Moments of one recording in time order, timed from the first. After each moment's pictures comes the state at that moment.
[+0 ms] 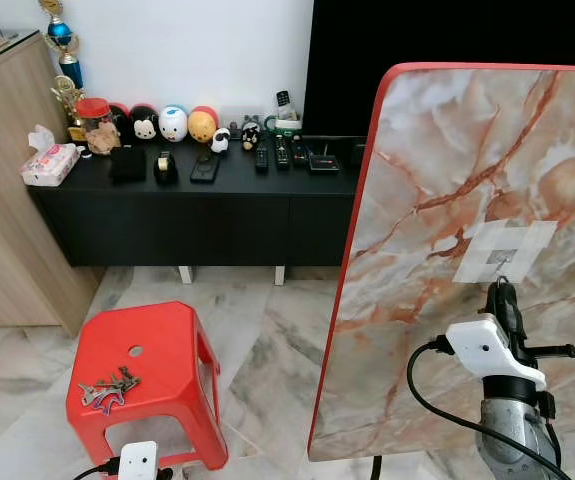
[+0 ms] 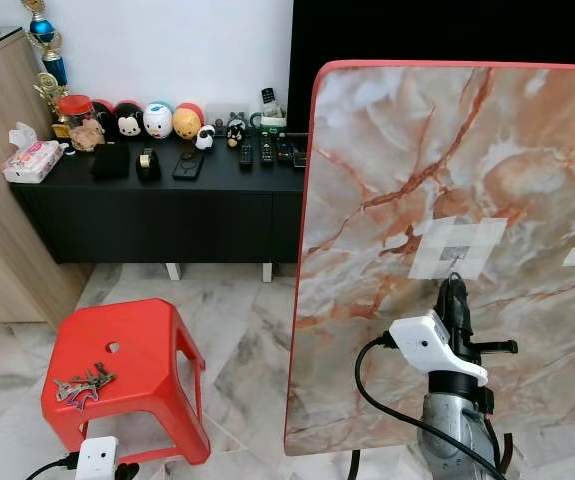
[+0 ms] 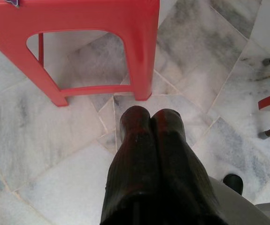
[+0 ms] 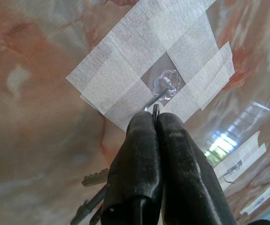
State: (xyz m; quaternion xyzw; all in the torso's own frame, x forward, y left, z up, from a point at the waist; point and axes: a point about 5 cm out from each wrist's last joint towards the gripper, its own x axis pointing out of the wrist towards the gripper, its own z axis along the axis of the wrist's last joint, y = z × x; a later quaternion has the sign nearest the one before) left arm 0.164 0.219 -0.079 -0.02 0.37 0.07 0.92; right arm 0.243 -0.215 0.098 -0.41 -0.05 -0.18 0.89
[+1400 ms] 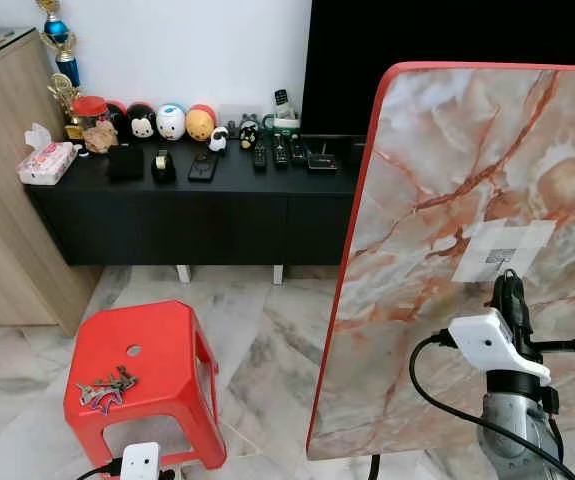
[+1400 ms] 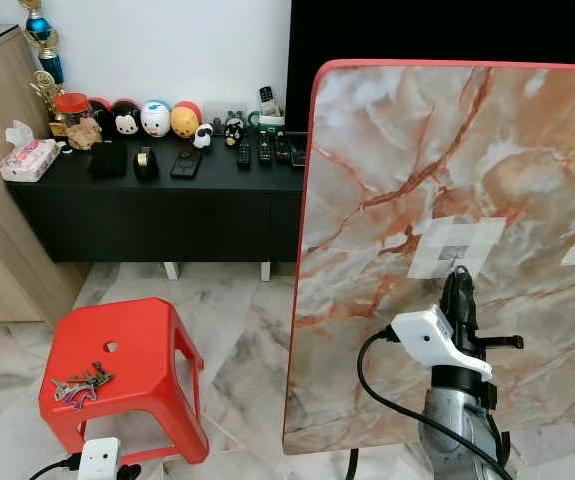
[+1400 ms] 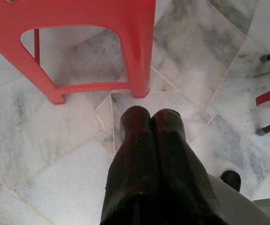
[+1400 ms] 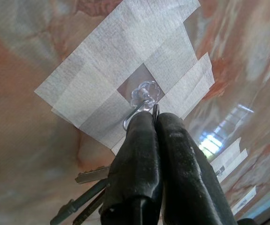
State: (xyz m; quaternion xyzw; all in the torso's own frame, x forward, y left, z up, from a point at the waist) left arm 0.163 0.217 -0.080 -0.02 0.38 0.07 0.92; right arm 0.248 -0.217 0.108 -0.42 -0.07 -0.20 0.88
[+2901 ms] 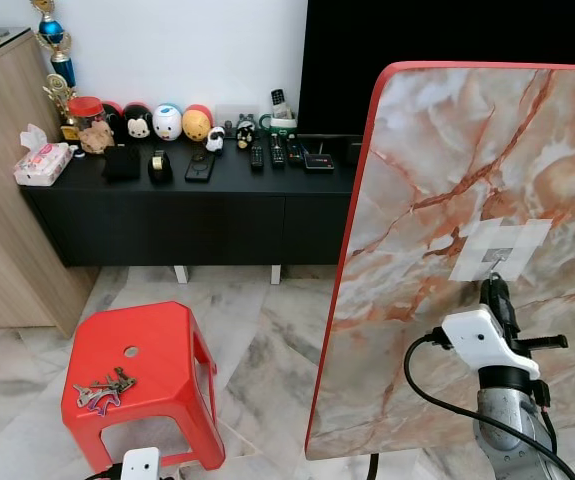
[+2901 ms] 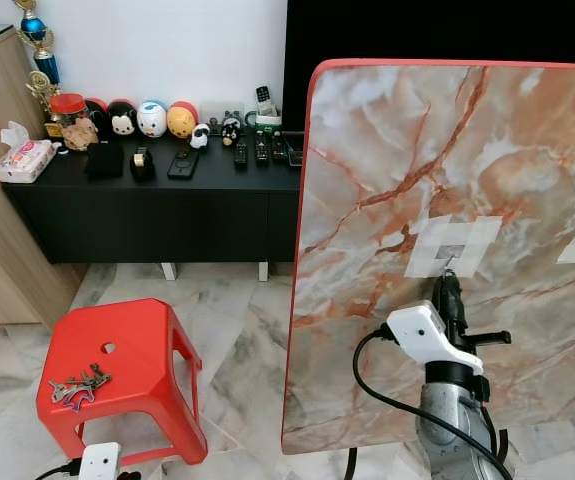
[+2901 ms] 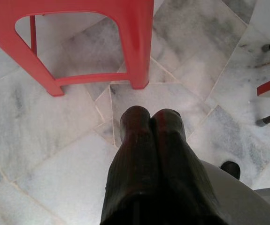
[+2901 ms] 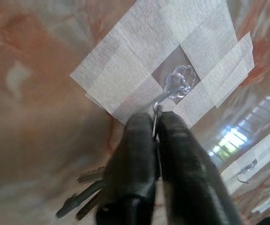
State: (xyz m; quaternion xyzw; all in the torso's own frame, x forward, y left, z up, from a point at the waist) left arm 0.158 0.218 -0.083 -0.02 0.39 0.07 0.92; right arm 0.253 -0.213 0.099 -0.40 -0.04 -0.16 0.90
